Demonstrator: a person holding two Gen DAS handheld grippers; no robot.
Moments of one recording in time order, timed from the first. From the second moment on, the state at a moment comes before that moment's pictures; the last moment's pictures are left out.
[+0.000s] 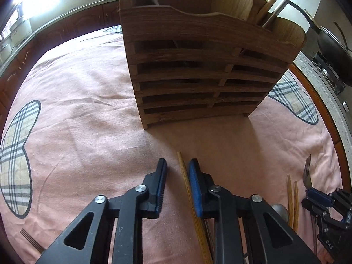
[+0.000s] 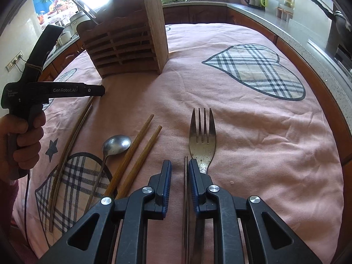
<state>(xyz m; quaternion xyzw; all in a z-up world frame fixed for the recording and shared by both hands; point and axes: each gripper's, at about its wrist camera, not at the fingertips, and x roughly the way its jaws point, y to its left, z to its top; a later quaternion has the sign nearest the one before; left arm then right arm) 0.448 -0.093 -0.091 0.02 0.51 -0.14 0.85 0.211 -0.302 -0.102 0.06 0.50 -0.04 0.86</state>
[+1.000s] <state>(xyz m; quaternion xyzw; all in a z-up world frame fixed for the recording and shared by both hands) 0.310 -0.002 0.018 -0.10 0.42 -0.17 0.89 0.190 -0.283 -0.007 0.11 0.37 -0.01 0.92</state>
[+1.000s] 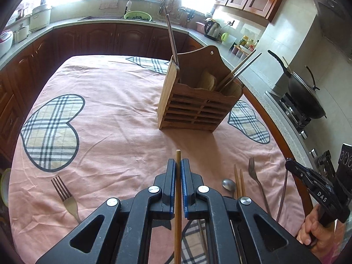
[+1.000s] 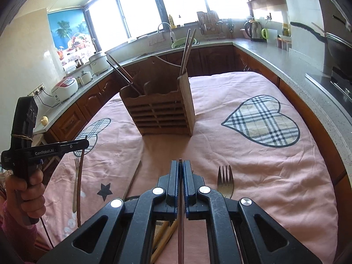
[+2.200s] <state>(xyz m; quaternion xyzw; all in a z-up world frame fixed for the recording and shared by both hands) 0.228 0.048 0.093 -0.10 0.34 -0.17 0.92 0.160 -0.262 0.063 0.09 0.27 -0.01 0.96</state>
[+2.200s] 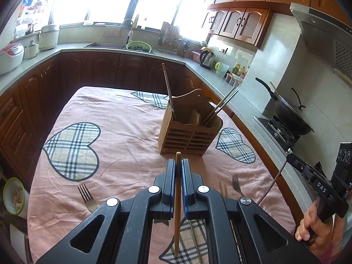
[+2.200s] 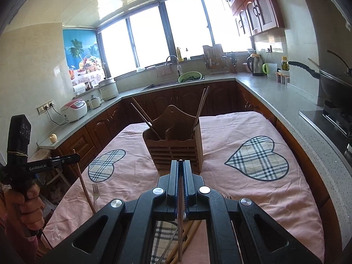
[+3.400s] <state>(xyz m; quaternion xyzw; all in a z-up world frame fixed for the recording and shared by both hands) 0.263 0.062 0.131 -0.13 0.25 -0.18 0.94 0.220 -0.260 0.103 0.09 0.17 0.00 0.98</state>
